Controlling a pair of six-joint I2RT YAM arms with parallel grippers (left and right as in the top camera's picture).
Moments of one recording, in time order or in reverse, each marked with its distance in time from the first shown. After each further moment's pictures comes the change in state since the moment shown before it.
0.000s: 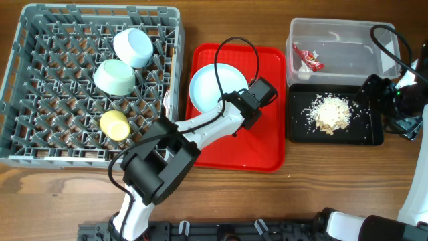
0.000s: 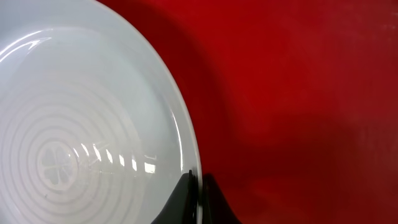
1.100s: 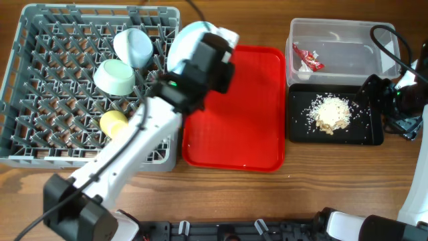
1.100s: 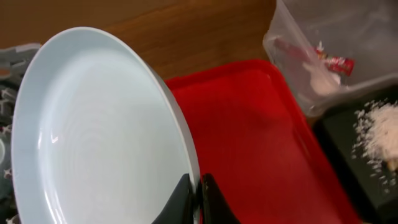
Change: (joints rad) left arm 0.246 -0.495 0.000 -0.057 0.196 -0.100; right arm 0.000 0.000 0.000 -0.004 0.000 0.000
